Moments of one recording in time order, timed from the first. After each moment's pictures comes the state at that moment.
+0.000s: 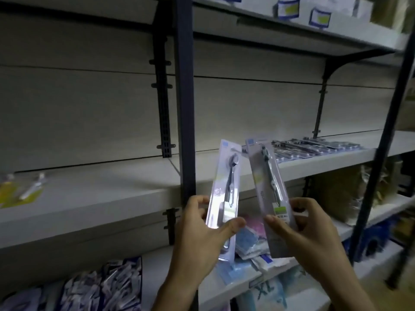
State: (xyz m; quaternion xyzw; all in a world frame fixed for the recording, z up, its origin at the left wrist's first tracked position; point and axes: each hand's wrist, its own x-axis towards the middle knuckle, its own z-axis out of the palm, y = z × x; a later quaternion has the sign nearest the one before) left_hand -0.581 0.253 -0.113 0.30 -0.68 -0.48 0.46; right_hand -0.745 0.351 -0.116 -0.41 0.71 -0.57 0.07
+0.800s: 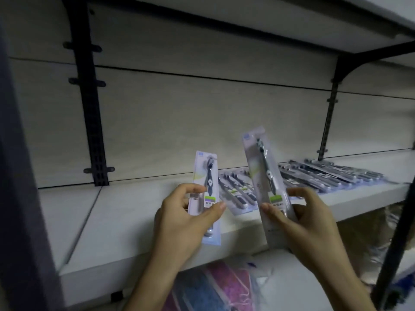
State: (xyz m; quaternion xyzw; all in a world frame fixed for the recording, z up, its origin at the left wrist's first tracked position) left_hand -0.807 0.113 -0.080 0.32 -0.64 -0.46 0.52; right_hand -0.982 0.213 -0.081 -0.43 0.67 -0.60 0.05
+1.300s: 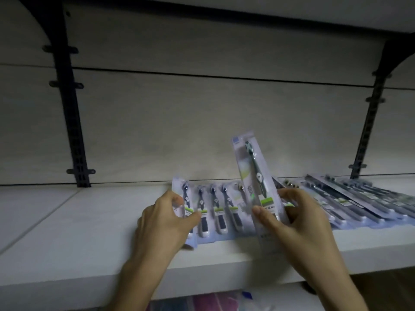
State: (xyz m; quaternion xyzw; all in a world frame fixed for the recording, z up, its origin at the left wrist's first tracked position) left_hand -0.917 0.084 -0.077 0.59 -0.66 -0.18 0.43; right_hand -1.114 0.164 -0.072 -0.52 0.61 -0.59 0.10
